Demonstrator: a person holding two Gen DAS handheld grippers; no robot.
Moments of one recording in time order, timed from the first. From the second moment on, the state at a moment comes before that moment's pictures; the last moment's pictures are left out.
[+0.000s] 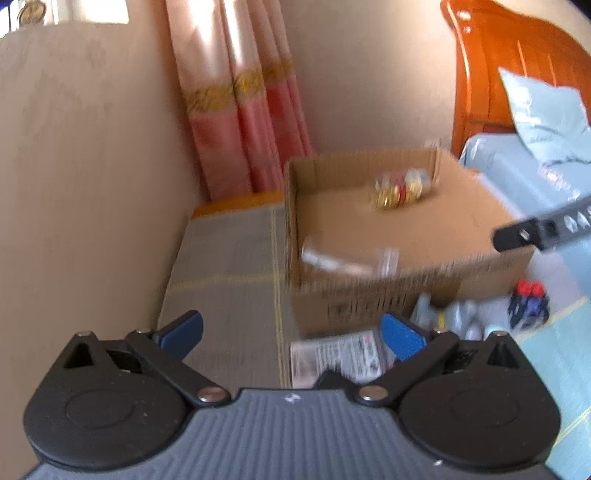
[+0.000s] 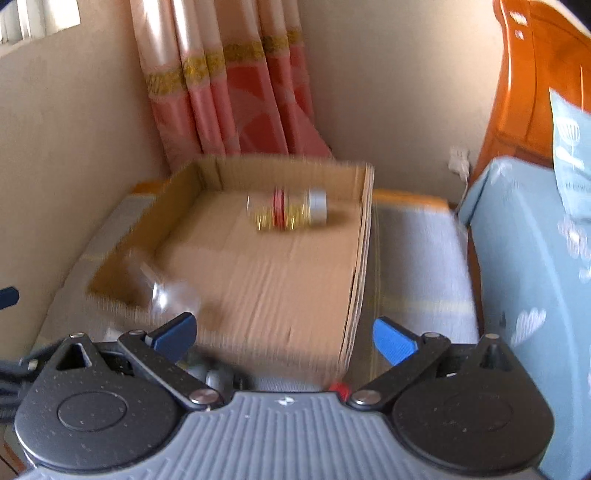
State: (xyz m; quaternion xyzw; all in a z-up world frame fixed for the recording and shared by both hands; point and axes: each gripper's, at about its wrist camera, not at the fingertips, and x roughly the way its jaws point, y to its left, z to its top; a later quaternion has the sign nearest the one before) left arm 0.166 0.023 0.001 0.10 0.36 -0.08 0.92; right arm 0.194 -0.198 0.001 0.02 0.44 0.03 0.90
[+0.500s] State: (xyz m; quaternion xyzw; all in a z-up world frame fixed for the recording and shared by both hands) left arm 0.151 0.054 -0.046 0.10 0.41 -0.03 0.91; right arm 0.127 -0.117 -0.048 -0.07 0.47 0.25 0.85
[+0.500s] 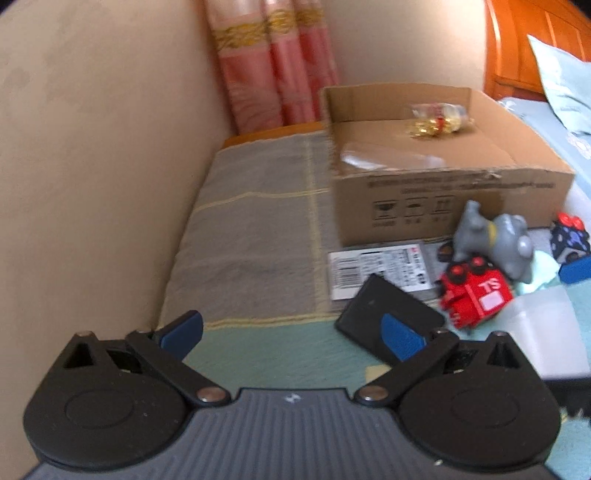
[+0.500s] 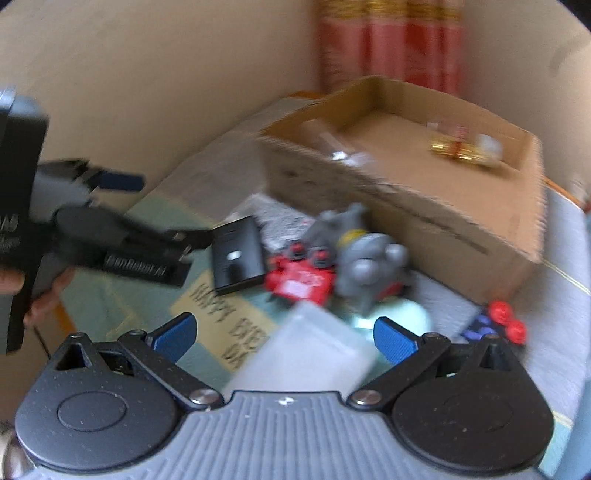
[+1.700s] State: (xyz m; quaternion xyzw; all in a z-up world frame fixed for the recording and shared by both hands) left arm 0.145 0.062 -0.068 0.05 0.44 -0.13 0.89; right arm 0.095 -0.123 -0.075 -0.12 0.52 0.09 0.84
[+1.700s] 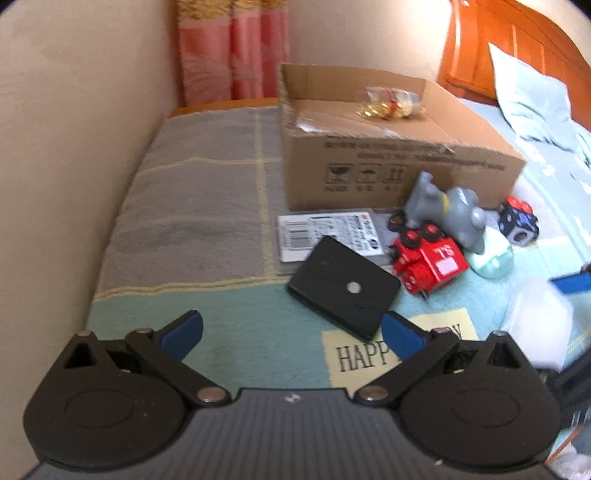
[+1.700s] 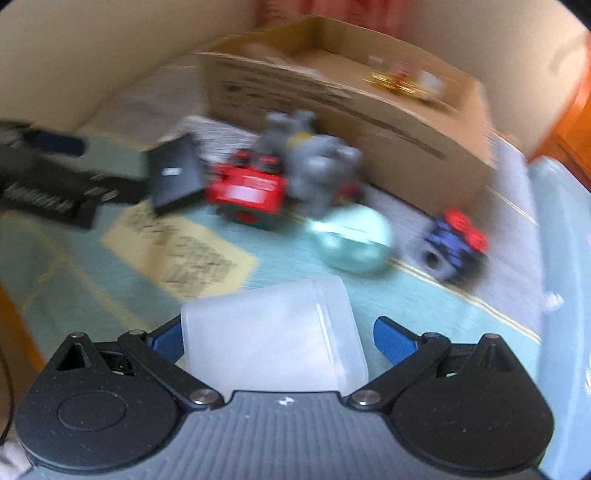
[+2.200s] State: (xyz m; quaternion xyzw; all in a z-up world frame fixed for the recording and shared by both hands) left arm 0.159 0.036 -0.092 0.09 0.44 -0.21 0.87; right arm 0.085 -0.171 -0.083 -0.06 0.54 0.07 0.84
